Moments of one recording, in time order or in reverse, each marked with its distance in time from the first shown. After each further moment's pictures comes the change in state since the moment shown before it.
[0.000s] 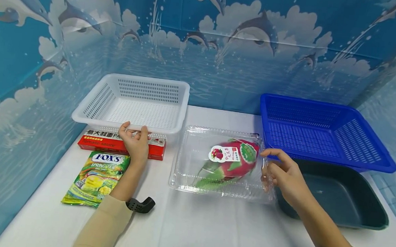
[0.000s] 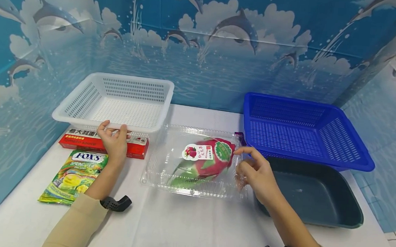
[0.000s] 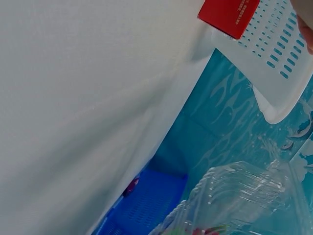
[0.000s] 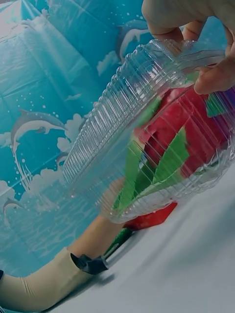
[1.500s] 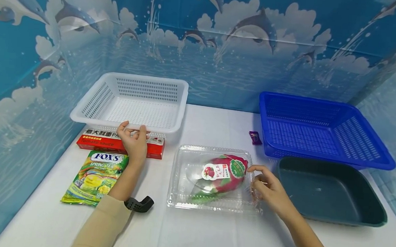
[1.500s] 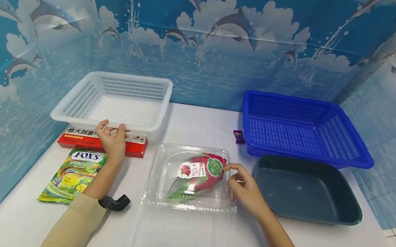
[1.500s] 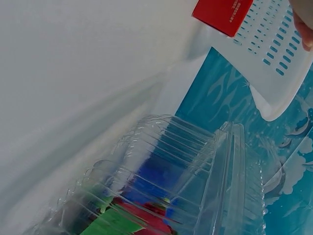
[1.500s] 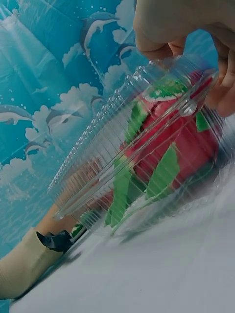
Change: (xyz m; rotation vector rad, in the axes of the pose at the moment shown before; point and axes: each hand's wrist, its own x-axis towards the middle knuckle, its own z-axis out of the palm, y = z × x) left_hand 0.006 -0.019 -0.007 0.030 0.030 -0.016; right_hand -0.017 0.059 0.015 -0.176 -0.047 -0.030
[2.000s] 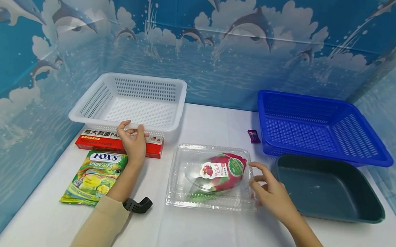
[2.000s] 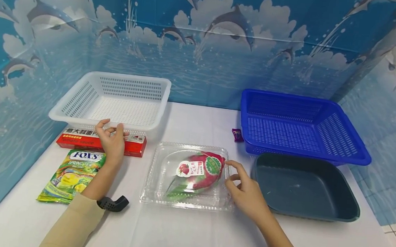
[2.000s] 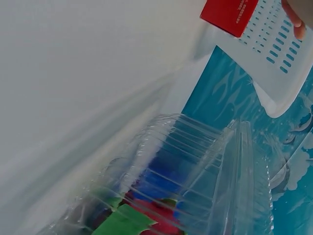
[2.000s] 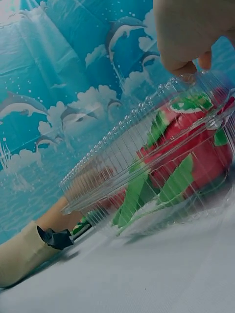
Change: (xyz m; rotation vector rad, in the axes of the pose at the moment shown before) left_hand -0.006 0.003 0.000 0.117 0.001 -0.012; right_hand -0.010 -0.024 0.002 -0.330 0.019 0.212
